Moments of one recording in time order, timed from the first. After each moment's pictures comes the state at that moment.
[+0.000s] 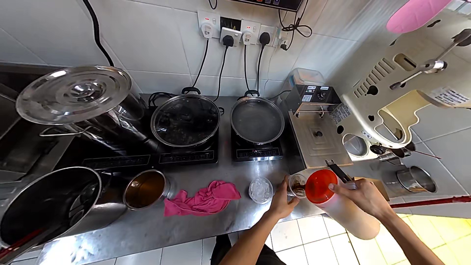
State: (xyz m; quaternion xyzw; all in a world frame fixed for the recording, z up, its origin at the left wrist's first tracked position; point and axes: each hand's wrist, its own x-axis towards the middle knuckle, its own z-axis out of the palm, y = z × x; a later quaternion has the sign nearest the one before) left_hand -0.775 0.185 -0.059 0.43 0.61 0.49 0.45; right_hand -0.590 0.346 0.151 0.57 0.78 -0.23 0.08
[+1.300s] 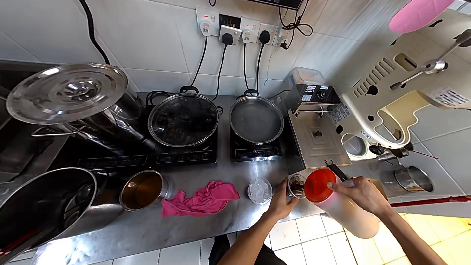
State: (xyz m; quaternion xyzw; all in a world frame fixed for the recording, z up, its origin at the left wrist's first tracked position) left_hand -0.775 0.185 -0.059 0.43 0.62 0.48 0.45; right_hand -0.597 0.353 0.157 0.57 0.78 -0.23 0.11
